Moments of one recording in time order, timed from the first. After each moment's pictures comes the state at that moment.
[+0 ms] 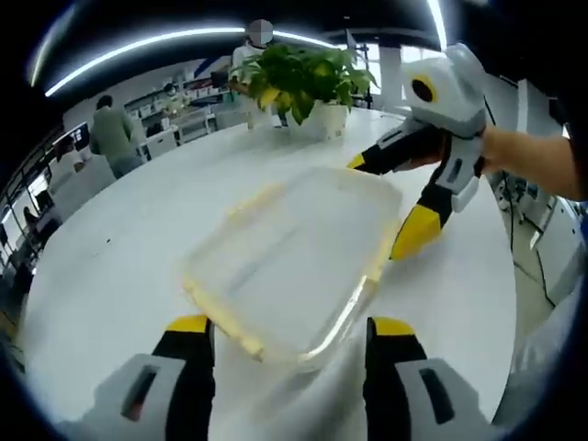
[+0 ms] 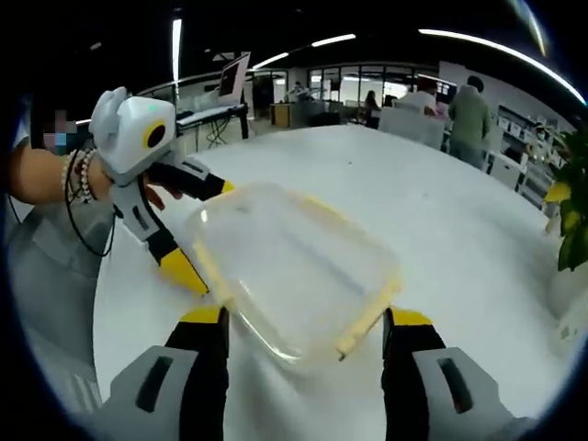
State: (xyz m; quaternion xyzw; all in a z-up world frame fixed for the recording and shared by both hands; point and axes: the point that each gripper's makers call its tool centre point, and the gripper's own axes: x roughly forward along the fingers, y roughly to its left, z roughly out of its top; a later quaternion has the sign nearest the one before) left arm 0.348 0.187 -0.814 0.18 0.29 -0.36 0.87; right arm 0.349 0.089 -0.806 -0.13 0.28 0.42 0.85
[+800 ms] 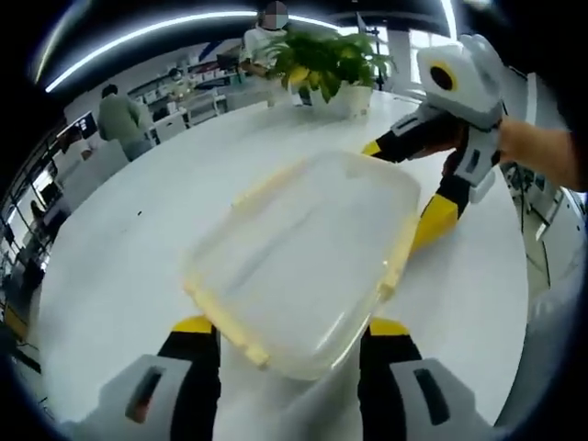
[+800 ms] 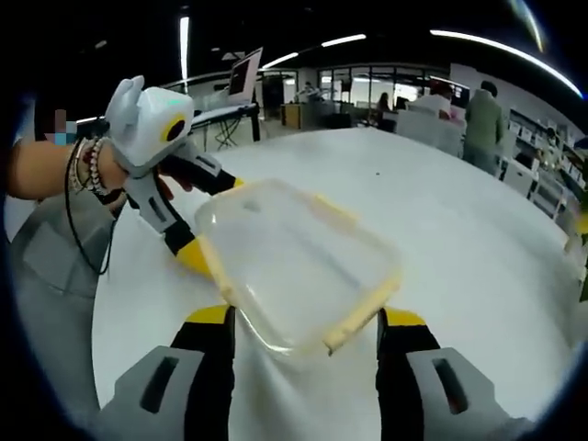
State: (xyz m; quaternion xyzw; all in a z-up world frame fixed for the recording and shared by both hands) left arm 0.371 0.279 -0.820 0.21 0.33 -0.34 0.85; right arm 0.366 0.171 -0.804 -0.13 0.28 0.44 0.84
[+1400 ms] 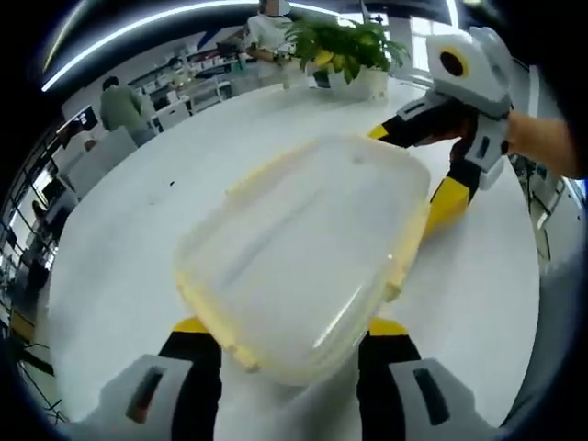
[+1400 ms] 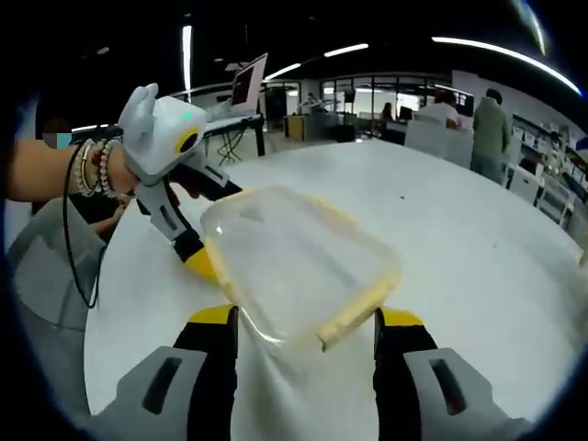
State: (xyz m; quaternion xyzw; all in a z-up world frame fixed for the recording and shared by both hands) left arm 0.399 0.346 -0.827 0.23 0.36 -0.33 0.84; right arm 0.392 0.239 -0.802 -0.11 0.25 0.45 0.85
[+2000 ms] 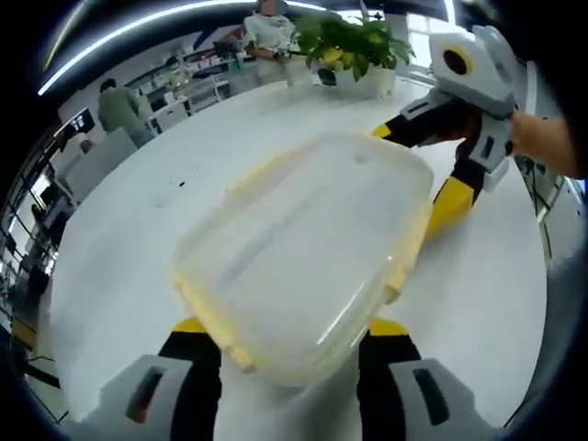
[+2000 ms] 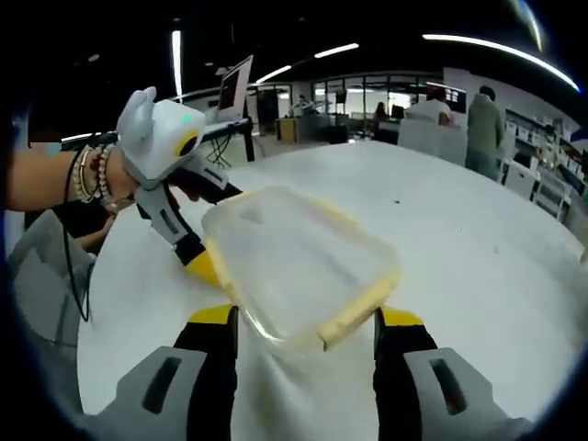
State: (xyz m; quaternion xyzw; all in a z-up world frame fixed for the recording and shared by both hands) left arm 0.427 0.356 -0.828 0.24 0.35 -0.33 0.84; right arm 0.417 0.249 -0.803 -0.10 0.26 0.44 0.86
